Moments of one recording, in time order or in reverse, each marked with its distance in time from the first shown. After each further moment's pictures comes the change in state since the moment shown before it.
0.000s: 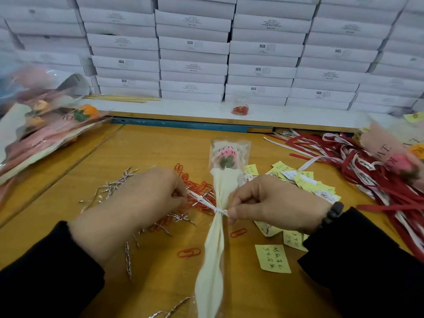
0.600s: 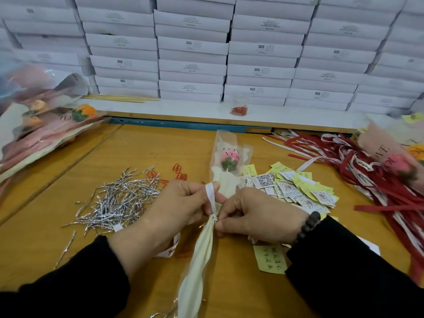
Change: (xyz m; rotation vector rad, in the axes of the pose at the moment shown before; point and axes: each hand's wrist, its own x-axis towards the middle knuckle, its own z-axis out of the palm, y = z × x) left_hand -0.008 0.035 0.034 -1.323 0.022 -0.046; right_hand 0.012 0.006 0.020 -0.111 -0.011 0.032
